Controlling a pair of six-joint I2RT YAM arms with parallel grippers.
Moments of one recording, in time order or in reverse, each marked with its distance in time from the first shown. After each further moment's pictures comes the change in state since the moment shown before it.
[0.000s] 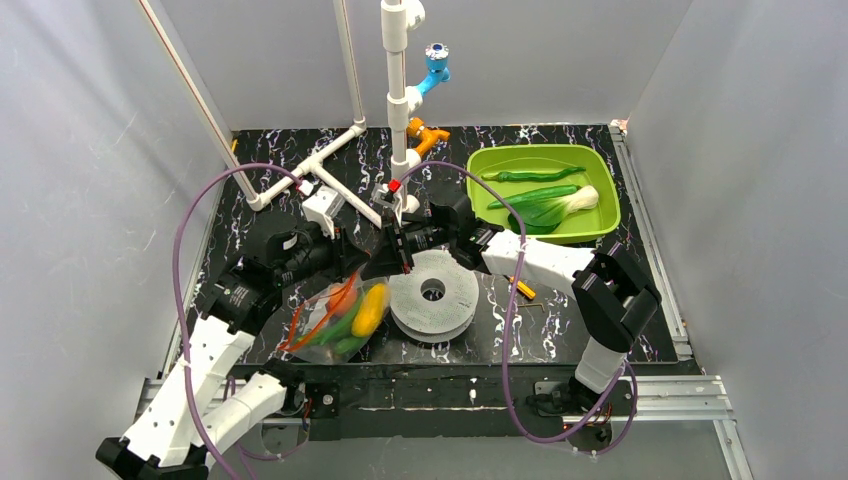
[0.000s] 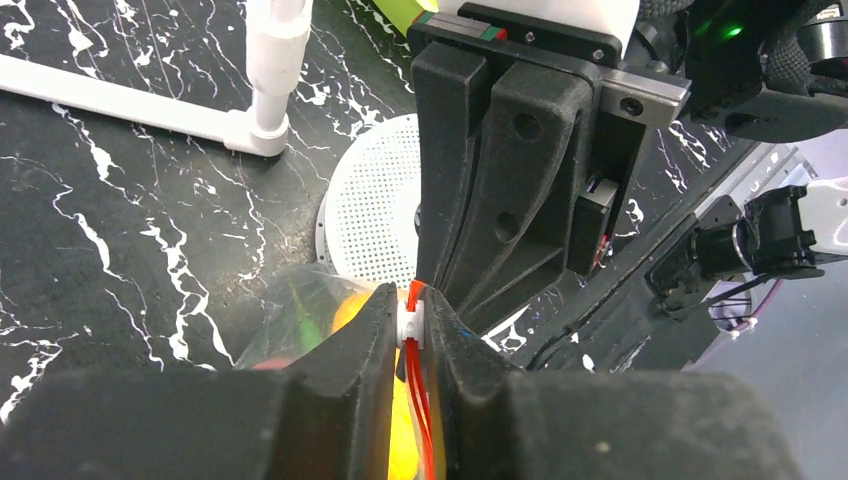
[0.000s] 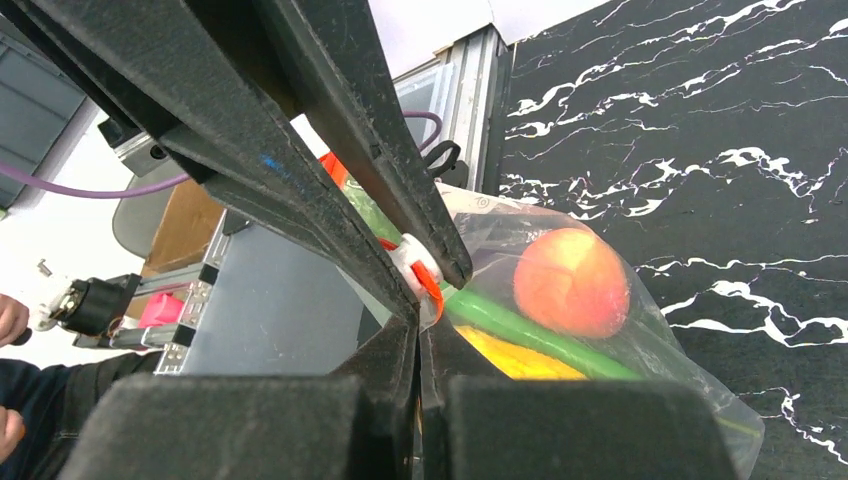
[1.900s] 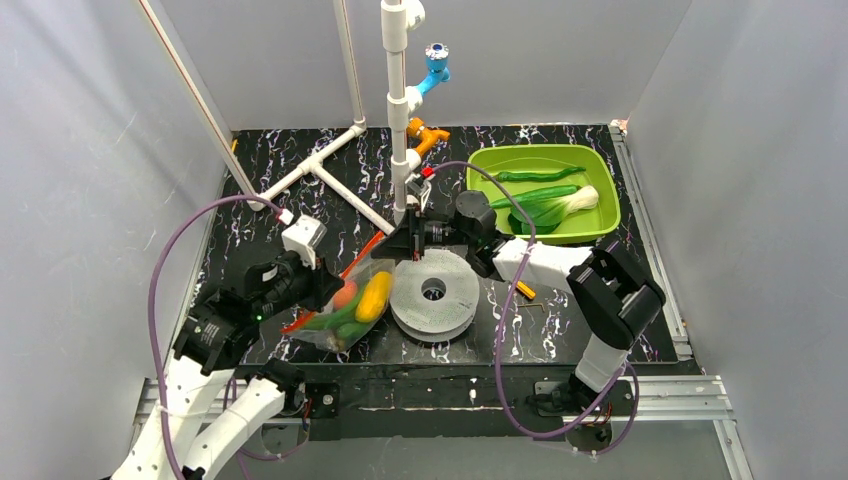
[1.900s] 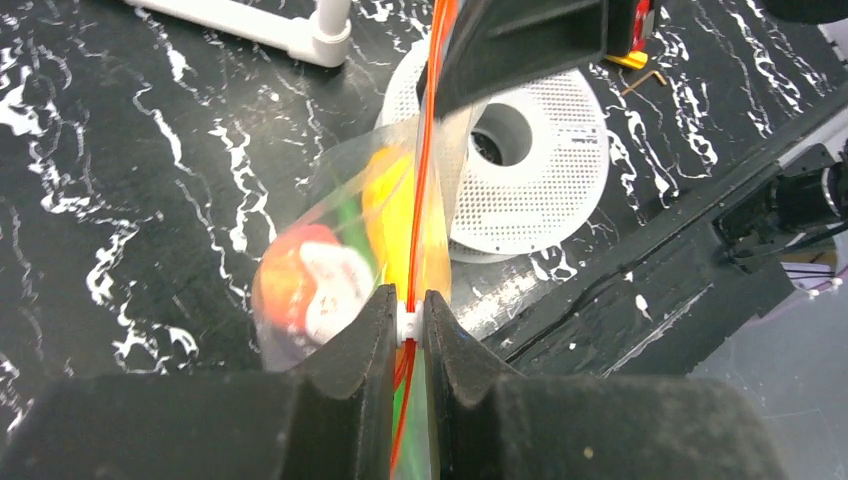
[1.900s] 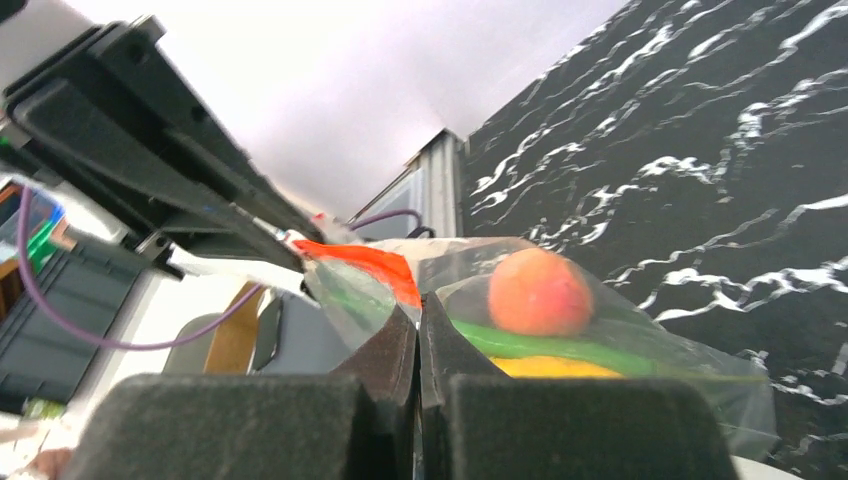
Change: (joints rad) left arm 0.000 -0.178 0.002 -0.268 -0.100 0.077; right arm -0.089 -0.001 -0.188 0.383 0.181 0.360
